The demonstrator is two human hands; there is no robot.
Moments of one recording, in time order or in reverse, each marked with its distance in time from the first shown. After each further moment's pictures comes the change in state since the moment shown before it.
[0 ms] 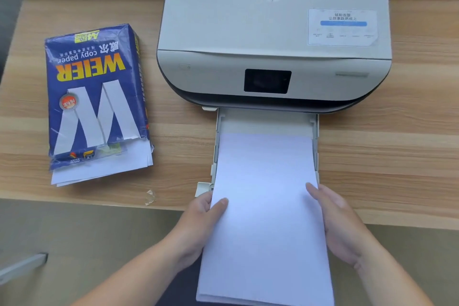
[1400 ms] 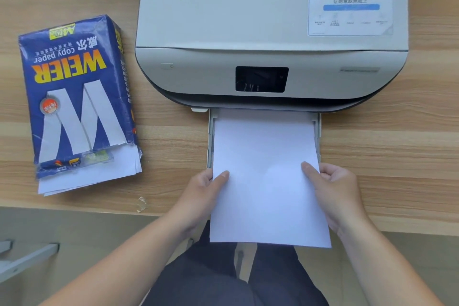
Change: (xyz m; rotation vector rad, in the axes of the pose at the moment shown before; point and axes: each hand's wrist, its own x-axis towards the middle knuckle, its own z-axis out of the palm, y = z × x) left_hand 0.051 0.040 0.010 0.172 0.090 0.042; right_hand 0.056 -0.030 0.011 -0.202 0.298 -0.169
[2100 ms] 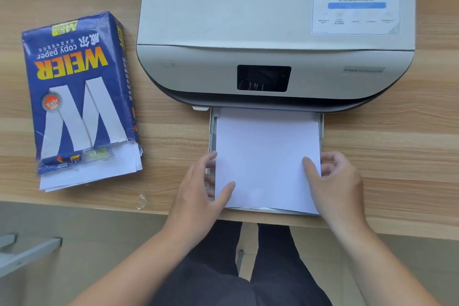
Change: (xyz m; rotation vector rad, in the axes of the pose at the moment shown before) left_hand -0.012 -0.018 -0.003 0.515 0.280 0.479; right_hand -0.009 -0.015 0.004 -0.402 0.186 -0.269
